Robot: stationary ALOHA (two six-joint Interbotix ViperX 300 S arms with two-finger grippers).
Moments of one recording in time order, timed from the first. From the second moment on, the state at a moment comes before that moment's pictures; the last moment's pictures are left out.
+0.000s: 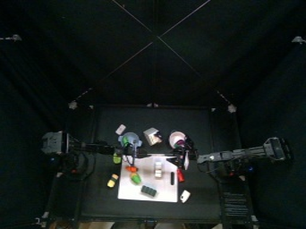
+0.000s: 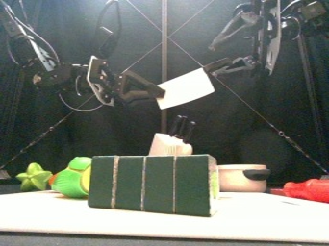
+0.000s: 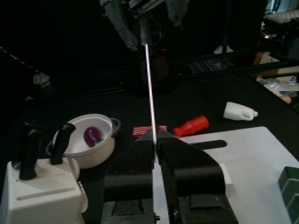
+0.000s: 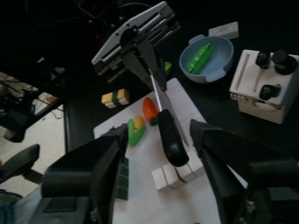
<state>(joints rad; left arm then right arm) 0.17 0.00 0.92 0.28 -0.91 -0.02 0.05 -0.56 0.89 -1.58 0.17 2.15</state>
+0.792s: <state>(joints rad) 0.17 0.00 0.93 0.27 -0.91 -0.02 -0.05 -0.63 0.78 -1.16 0.12 2.12</state>
